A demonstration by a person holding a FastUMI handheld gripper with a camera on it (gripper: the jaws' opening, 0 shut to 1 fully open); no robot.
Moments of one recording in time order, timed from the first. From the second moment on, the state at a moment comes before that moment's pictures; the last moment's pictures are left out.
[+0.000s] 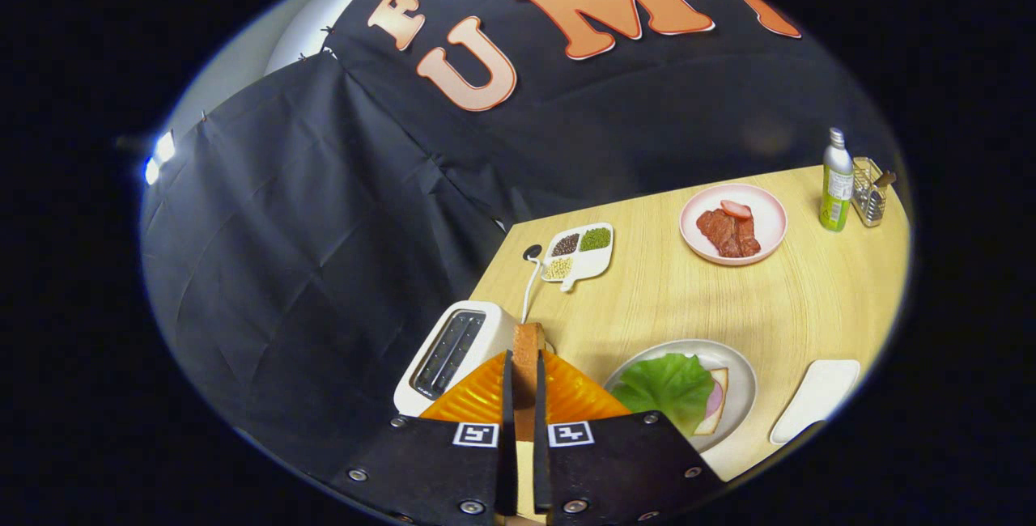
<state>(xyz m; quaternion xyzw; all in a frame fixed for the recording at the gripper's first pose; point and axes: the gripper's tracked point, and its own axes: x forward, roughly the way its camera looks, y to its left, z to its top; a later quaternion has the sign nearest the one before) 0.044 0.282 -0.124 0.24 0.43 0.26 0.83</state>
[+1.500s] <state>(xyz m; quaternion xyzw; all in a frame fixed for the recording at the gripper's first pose) 0.035 0.149 -0.265 0.12 0.43 0.15 0.88</state>
